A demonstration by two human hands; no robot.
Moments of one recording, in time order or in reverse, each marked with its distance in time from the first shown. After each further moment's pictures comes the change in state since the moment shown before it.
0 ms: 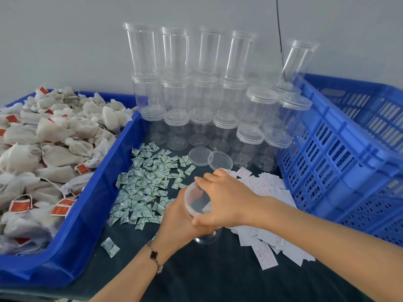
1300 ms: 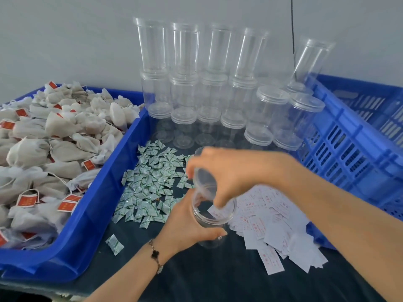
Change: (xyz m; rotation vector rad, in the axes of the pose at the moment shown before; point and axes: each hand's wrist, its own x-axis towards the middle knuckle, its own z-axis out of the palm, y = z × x) left_hand 0.005 -0.019 -0.001 -0.040 -0.077 0.109; right_hand 0.028 -0.006 -0.068 -0.005 -0.223 -0.121
